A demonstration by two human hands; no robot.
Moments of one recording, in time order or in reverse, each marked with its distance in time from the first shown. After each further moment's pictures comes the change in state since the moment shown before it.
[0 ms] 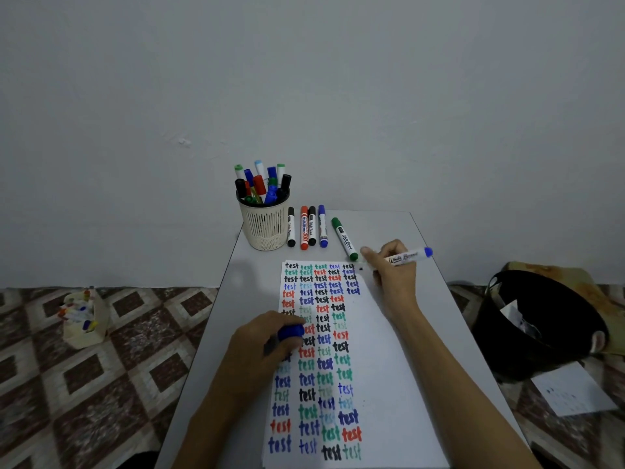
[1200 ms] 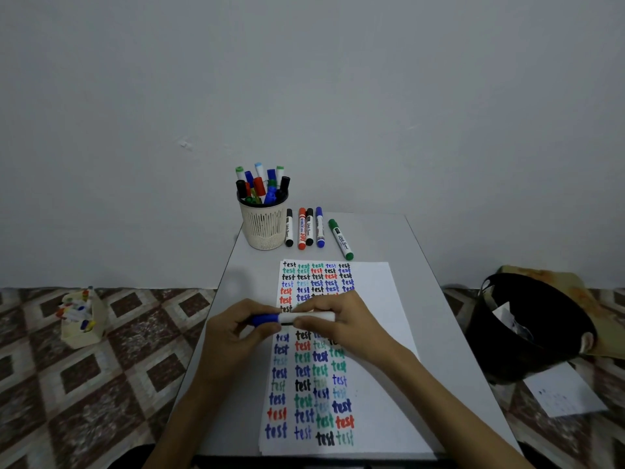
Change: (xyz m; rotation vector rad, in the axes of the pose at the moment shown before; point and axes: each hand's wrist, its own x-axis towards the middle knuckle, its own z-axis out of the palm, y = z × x) left_hand 0.000 0.004 -0.020 -0.155 0.184 0.073; right_hand -0.086 -0.023 0.026 -0.616 -0.756 -0.153
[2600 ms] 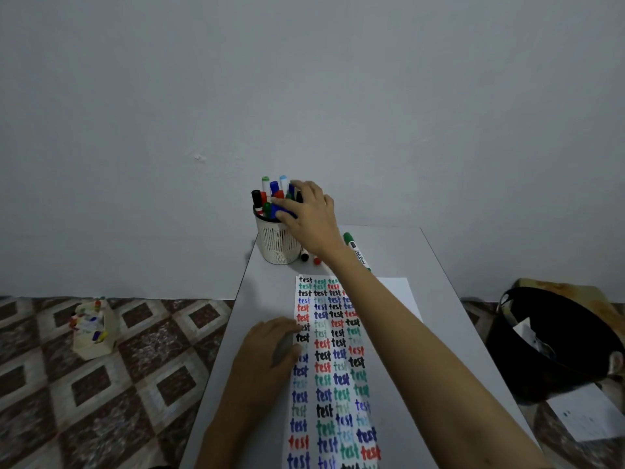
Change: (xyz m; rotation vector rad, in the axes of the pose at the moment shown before) left_hand -0.002 -0.014 0.014 0.368 -0.105 -0.115; right_hand 0.200 -0.009 -0.013 -0.726 0.412 -0.223
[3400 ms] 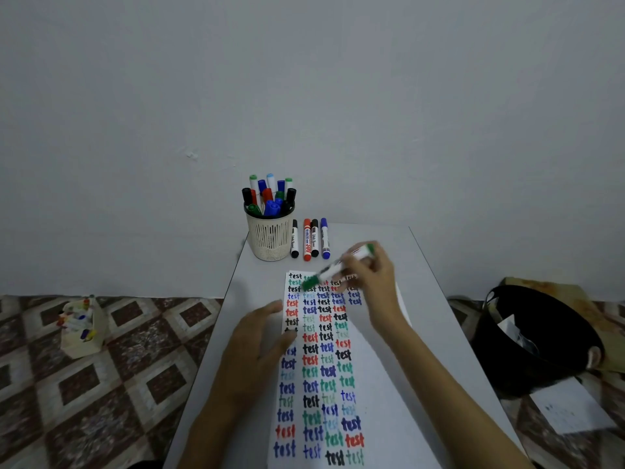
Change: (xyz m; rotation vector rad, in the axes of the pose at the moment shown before) left_hand -0.001 -0.002 0.002 -0.127 0.054 -0.031; right_hand -0.137 0.012 -0.071 1.103 0.192 0.627
